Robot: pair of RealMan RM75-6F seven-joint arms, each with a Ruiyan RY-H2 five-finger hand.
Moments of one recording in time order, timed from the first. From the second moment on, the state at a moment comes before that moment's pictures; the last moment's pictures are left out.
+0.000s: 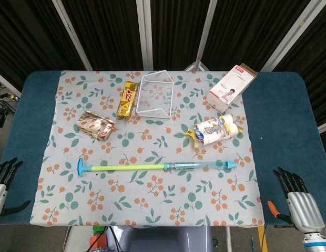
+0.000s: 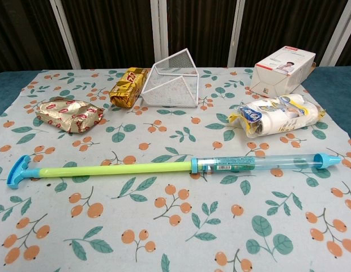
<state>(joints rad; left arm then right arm) 0.00 -1.01 0.05 -1.76 1.56 1.50 0.00 0.01 -1.03 -0.06 -1.79 -1.58 1.45 0.04</state>
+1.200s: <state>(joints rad) -0.10 -1.01 -0.01 -1.86 1.45 1.36 0.16 0.01 -1.02 -0.06 -1.79 -1.58 1.43 0.03</state>
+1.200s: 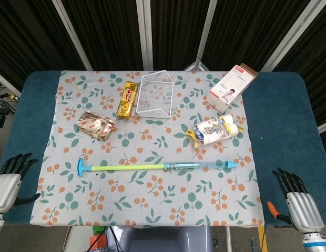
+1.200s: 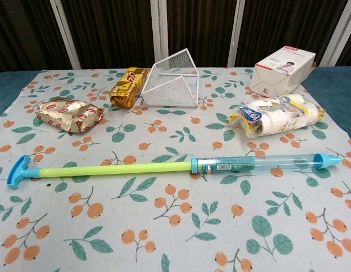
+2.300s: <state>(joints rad) -0.50 -1.53 -0.16 -1.77 0.75 1.26 0.83 0.02 -1.01 -0.06 -1.80 -1.57 1.40 0.09</state>
